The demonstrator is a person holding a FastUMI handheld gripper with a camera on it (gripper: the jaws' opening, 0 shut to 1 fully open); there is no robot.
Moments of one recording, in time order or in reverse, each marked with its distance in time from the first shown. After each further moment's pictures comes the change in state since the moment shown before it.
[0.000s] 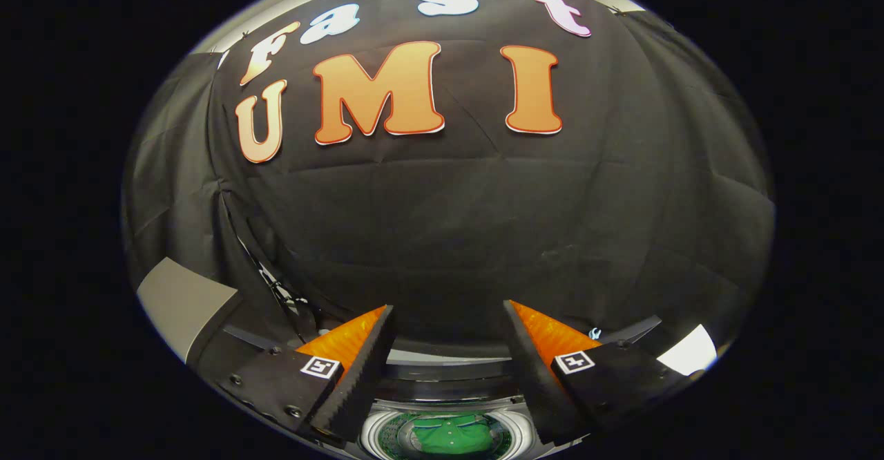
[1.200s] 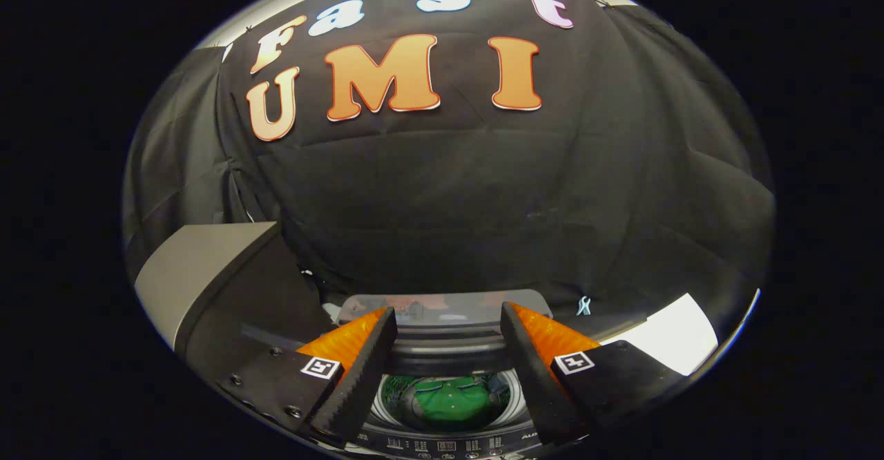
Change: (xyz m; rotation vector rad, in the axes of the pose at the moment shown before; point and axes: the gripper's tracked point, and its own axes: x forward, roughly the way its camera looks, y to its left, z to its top) arm -0.103 0.005 -0.084 0.019 0.109 -0.017
